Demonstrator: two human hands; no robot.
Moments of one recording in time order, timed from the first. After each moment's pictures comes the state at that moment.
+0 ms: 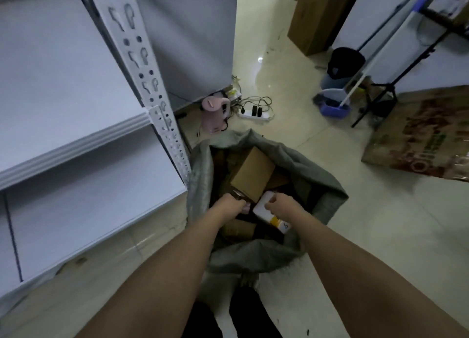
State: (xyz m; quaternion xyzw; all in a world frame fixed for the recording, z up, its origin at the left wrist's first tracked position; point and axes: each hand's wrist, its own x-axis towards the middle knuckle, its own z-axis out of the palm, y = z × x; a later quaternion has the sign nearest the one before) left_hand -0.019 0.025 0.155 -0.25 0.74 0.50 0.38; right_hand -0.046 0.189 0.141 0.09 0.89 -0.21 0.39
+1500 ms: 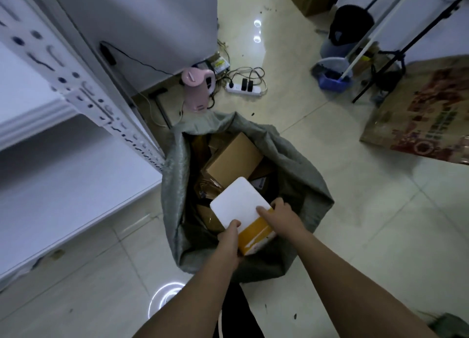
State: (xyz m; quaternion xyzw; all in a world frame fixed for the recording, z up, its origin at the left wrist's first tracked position) left_hand 0.008 0.120 0.063 -0.56 0.36 0.67 0.33; right_hand -0.049 0.246 0.072 0.16 0.88 -0.21 0.40
